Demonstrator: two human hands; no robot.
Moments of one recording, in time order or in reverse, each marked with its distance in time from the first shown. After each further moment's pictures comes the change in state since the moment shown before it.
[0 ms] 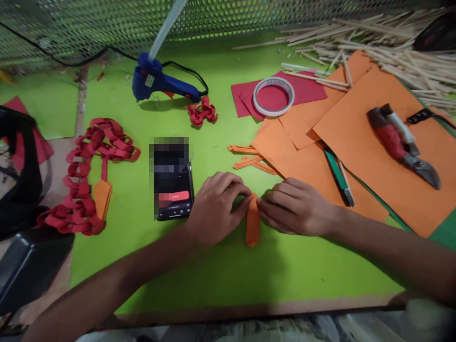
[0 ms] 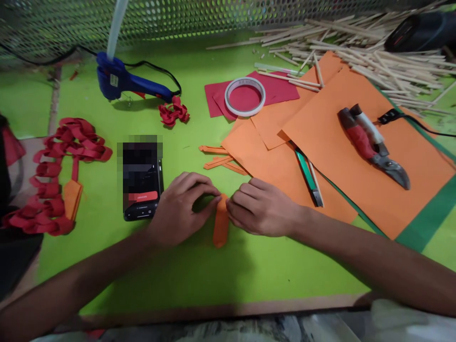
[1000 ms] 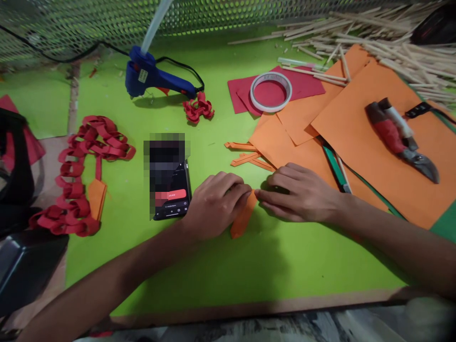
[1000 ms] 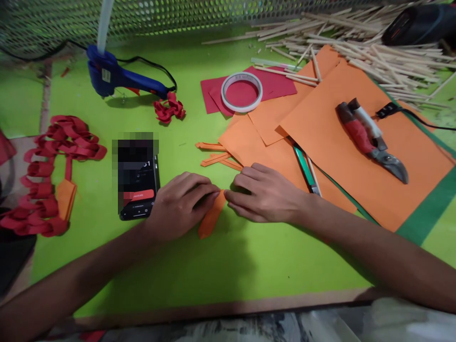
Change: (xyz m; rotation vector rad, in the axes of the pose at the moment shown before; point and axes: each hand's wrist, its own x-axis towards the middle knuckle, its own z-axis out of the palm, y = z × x) left_hand 0.000 -0.011 0.006 0.141 0.082 0.218; right_hand -0.004 0.022 -0.001 0.085 -0.065 -0.017
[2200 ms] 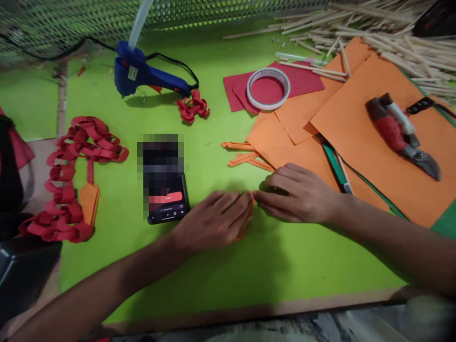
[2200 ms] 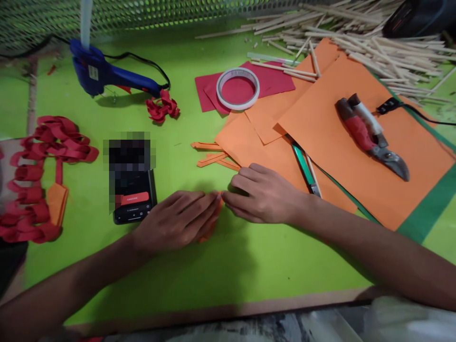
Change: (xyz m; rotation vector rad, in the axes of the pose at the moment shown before) left_hand -0.007 0.005 -0.014 0.318 -0.059 0.457; right_hand -0.001 0.000 0.001 -0.002 0.001 0.009
